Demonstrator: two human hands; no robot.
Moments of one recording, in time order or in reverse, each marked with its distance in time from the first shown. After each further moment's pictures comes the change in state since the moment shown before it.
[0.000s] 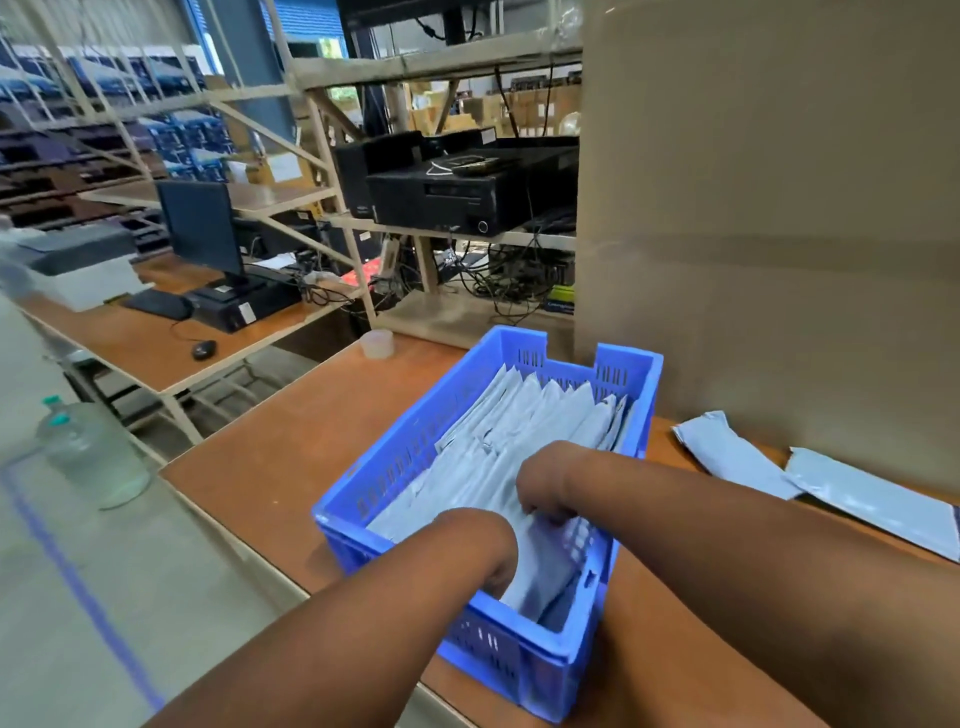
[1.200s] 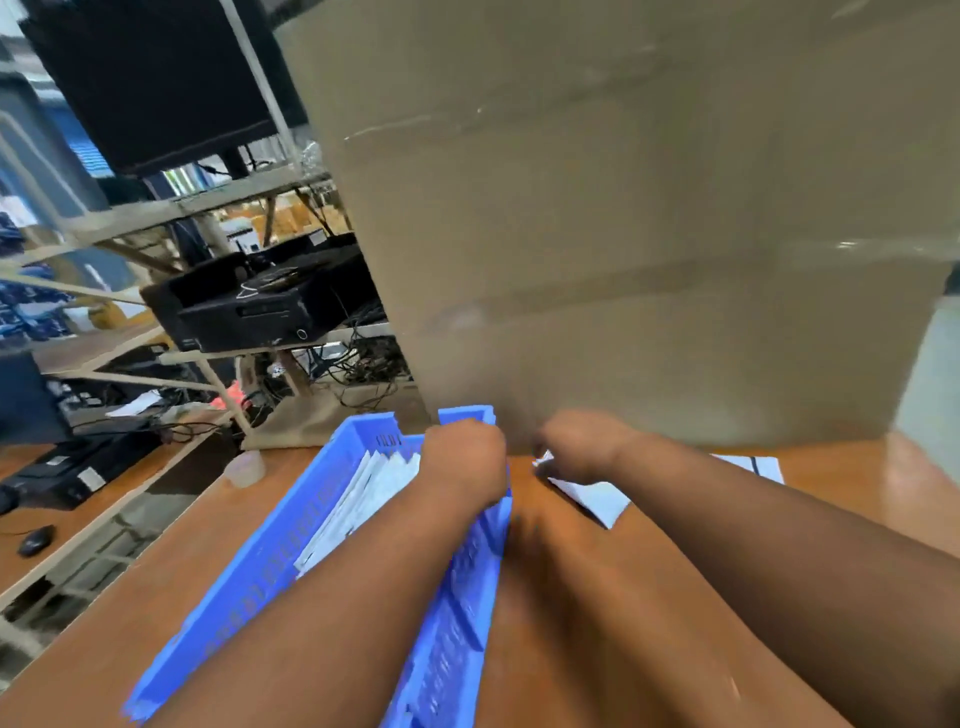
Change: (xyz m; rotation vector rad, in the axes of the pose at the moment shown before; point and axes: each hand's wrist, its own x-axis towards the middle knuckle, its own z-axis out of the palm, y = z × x) left_hand -0.055 0.112 -0.174 0.117 1.134 0.123; right_hand -0.179 0.164 0.105 0.528 0.511 0.483
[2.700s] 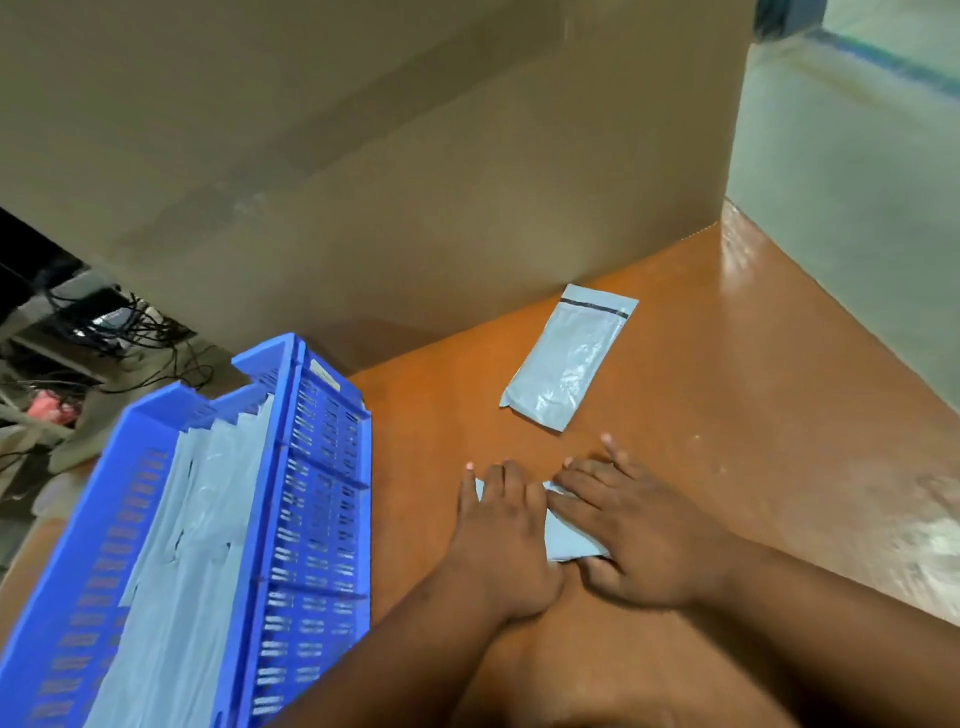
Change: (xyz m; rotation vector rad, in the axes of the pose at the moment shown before) left_hand -0.078 0.212 0.129 -0.132 -0.285 0.599; right_hand -0.243 0.057 0.220 0.166 0.160 0.058
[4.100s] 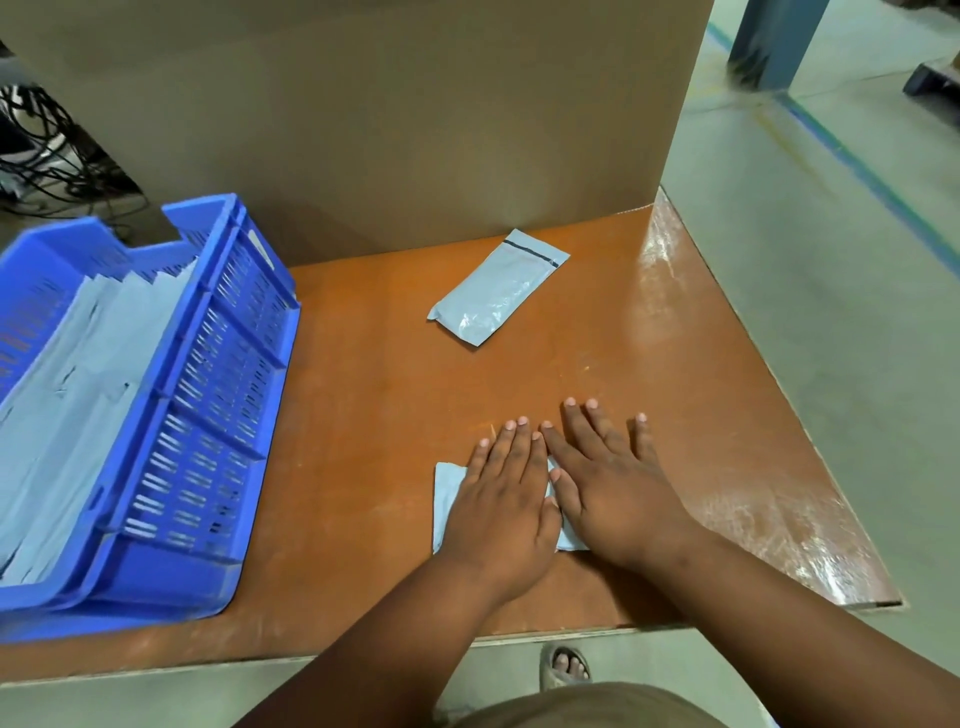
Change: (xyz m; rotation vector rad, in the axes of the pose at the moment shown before) left_hand -0.052 0.158 0.028 -0.384 0.195 -0.035; right_hand -0.120 -0.016 -0.020 -0.033 -0.227 0.456
